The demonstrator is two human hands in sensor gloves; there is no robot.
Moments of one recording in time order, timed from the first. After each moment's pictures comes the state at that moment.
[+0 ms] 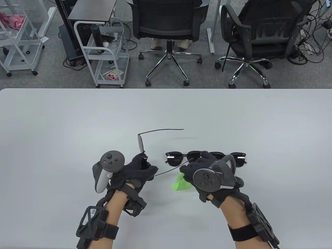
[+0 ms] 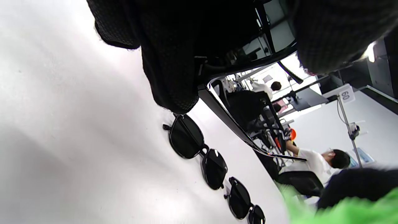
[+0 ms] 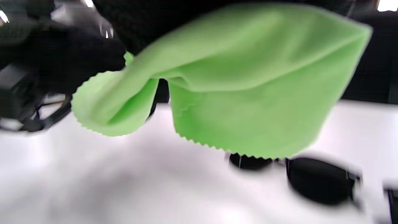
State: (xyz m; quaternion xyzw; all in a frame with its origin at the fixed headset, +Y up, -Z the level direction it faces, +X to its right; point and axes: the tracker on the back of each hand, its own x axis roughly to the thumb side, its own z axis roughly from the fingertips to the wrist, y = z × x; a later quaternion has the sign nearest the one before) left_hand -0.189 -0.703 -0.295 -0.16 -0.02 0.46 0.87; right_hand 0.085 -0.643 -0.263 0.34 0.06 0.94 0.07
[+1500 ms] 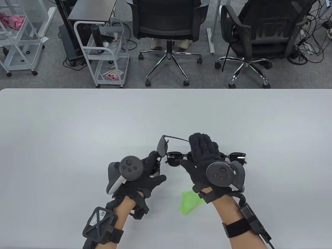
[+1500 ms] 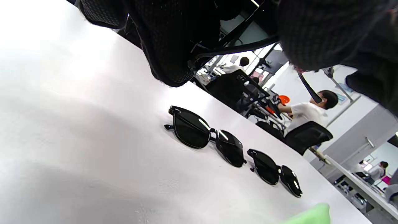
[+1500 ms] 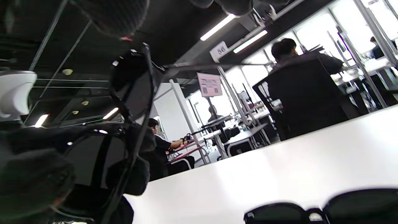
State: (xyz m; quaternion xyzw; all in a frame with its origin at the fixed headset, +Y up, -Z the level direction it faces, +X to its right) left_hand -0.149 -0.694 -0.284 -0.11 -0.13 0.30 0.94; right_hand 0.120 -0.661 -0.277 0.18 -0.14 0.92 0.31
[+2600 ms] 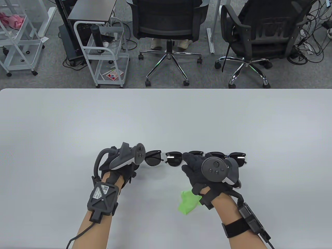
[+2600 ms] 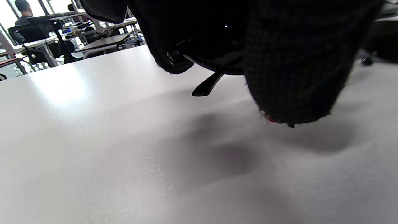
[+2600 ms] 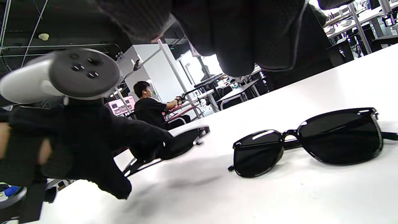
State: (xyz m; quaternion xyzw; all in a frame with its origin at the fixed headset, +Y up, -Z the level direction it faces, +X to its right) left_hand -0.171 -0.722 -0.361 -0.16 -0.09 -0.14 0.97; right_hand 0.111 -0.678 -0.285 0.20 -0.04 0.94 0.28
